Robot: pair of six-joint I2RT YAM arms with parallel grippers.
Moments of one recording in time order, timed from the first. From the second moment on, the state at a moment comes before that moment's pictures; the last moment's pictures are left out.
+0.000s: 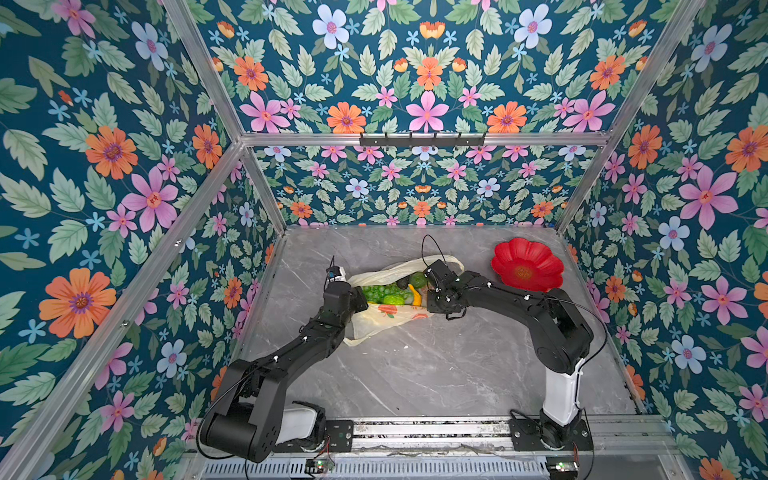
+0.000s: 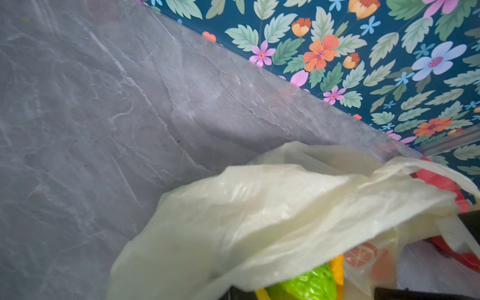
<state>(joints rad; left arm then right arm) -0.30 1.30 0.54 0.28 -0.09 -0.55 0.68 1.94 1.37 -0.60 0.09 0.68</state>
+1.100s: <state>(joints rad) -0.38 1.37 0.57 0.34 0.07 -0.46 0.85 1.97 1.48 -0.59 0.04 0.58</state>
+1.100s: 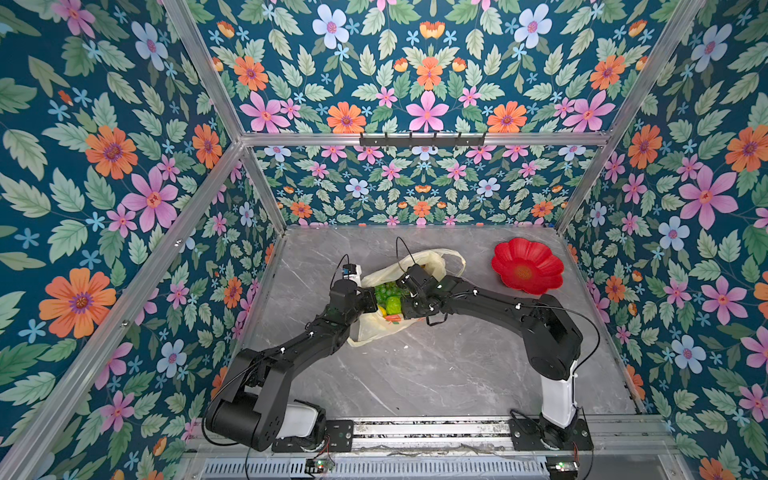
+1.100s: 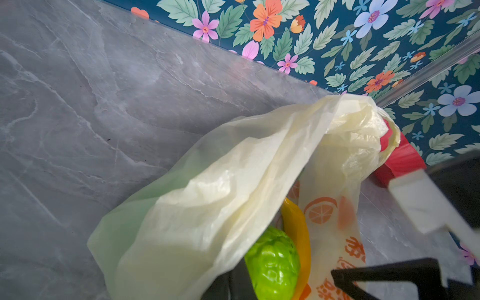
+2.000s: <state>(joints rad) -0.37 1.34 0.53 0.32 -0.08 -0.49 0.85 1.89 1.41 -0.57 0.01 0.60</state>
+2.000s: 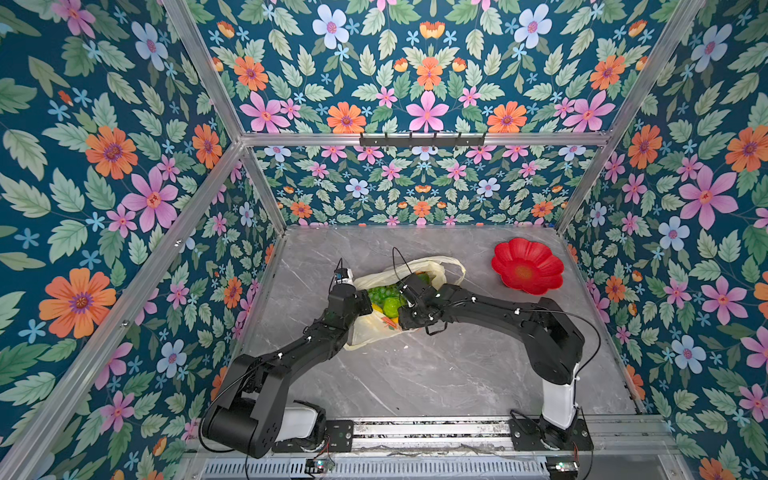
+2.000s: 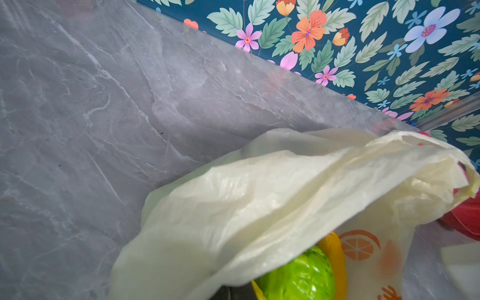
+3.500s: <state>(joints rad) -0.38 1.34 0.54 0.34 -0.03 -0.44 -0.25 1.49 0.79 -0.15 -0.18 0.99</state>
